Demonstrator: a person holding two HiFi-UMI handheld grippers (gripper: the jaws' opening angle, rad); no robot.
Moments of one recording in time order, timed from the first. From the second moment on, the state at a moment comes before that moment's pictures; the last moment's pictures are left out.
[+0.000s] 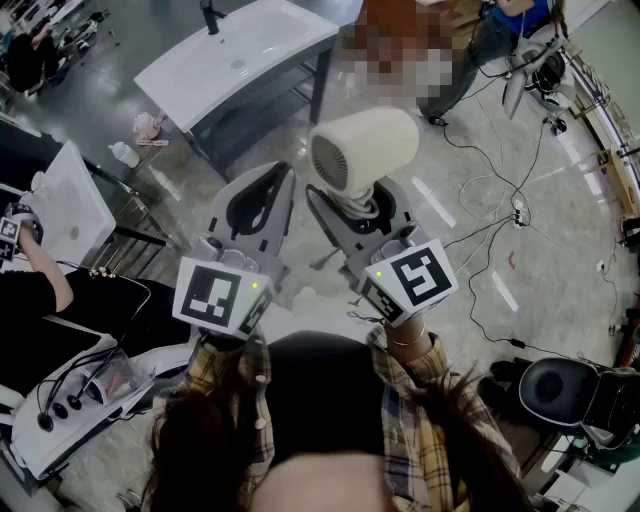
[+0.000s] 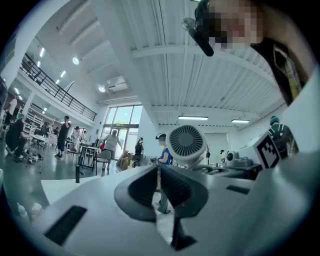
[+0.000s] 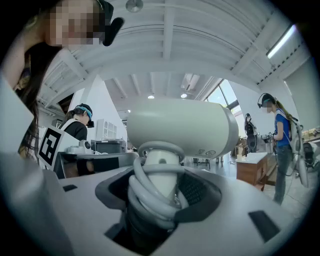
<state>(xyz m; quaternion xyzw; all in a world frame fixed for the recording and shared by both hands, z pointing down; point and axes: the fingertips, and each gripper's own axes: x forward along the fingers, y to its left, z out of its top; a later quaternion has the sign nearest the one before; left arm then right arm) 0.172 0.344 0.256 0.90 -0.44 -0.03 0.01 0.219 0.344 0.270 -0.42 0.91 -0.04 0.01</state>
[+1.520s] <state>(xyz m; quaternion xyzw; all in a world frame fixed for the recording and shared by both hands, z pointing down) 0.134 0.223 0.269 0.88 -0.48 -0.02 0.01 0.196 0.231 0.296 -0.38 0.92 -0.06 -0.01</state>
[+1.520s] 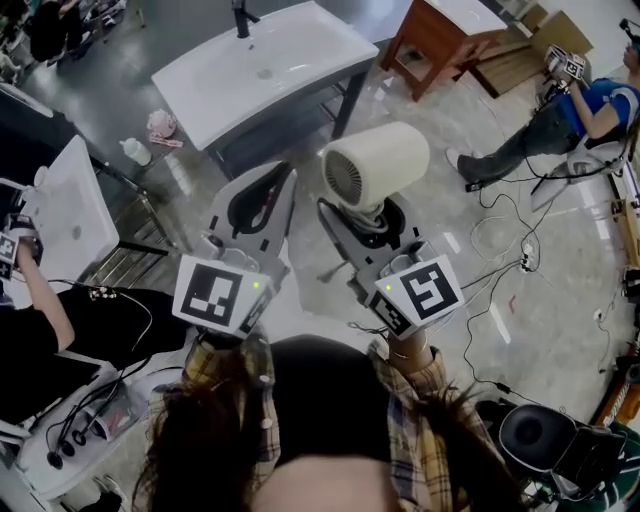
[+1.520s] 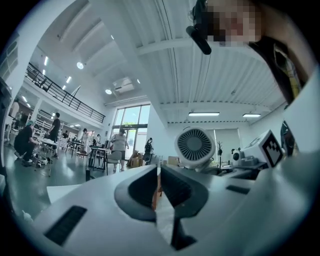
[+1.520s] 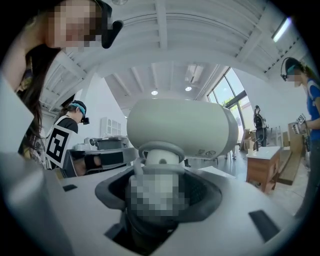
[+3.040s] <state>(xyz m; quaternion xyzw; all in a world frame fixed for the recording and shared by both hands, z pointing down) -0.026 -0.063 0.292 0.83 -0.56 -0.01 0.04 0.071 -0.067 0.320 -0.33 0.94 -0.09 -0.05</state>
